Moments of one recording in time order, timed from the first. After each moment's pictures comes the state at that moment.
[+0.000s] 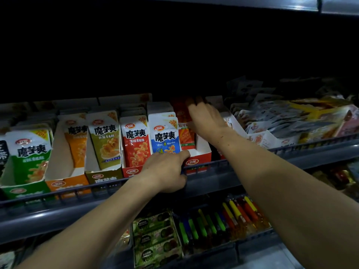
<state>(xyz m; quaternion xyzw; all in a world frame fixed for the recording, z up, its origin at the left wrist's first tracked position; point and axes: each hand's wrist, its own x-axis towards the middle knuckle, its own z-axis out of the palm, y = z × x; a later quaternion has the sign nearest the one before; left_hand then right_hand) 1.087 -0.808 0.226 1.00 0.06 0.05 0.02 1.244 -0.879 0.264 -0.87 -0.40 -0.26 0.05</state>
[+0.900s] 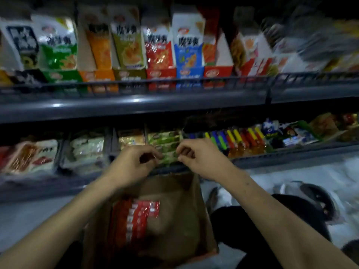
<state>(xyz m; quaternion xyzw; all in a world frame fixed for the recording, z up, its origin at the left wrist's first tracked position) 0.888 -0.796 0.084 0.92 0.11 0.09 0.36 1.026 -0.972 0.107 -0.83 -0.48 0.14 0.26</state>
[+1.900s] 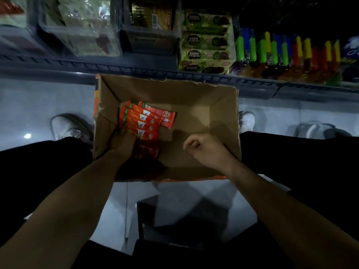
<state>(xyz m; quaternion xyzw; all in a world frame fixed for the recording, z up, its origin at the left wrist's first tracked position) 0.739 -0.795 -0.252 0.71 0.53 -0.08 0.45 0.908 -0.976 -0.079 -0.82 -0.29 0.46 0.19</state>
